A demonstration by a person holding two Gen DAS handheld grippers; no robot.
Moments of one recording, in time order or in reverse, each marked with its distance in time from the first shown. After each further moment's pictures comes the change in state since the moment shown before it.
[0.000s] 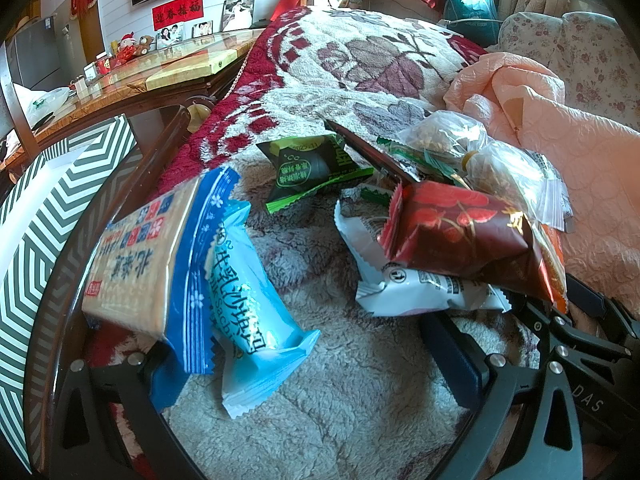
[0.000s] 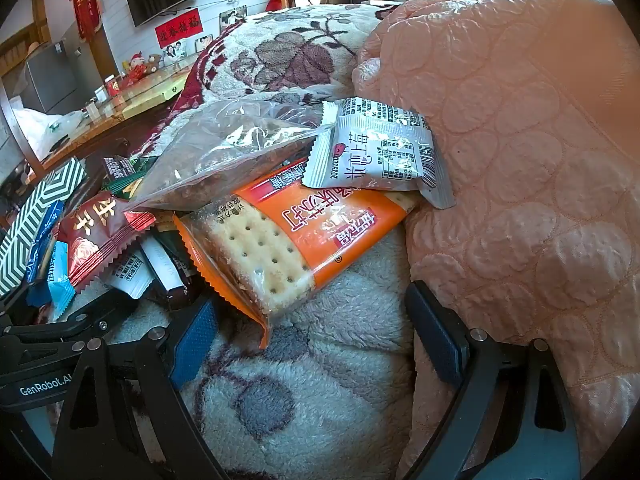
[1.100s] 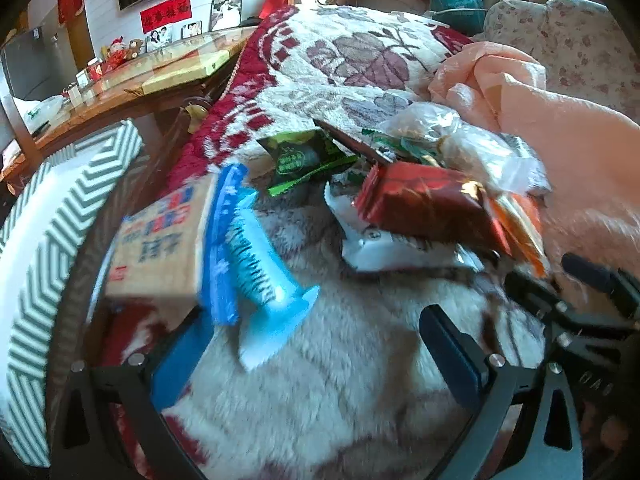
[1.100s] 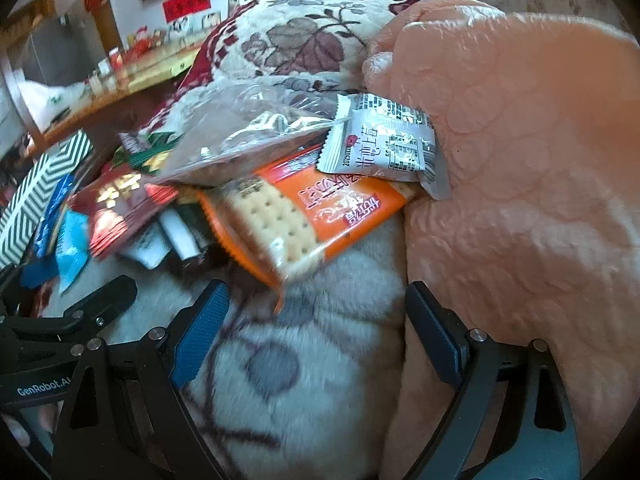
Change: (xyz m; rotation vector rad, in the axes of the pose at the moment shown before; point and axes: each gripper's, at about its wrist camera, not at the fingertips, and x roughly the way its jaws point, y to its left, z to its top) left arm -0.043 -0.005 -0.006 0.052 0.022 0.000; right arm -0.021 0.011 0.005 -0.081 0.076 -0.032
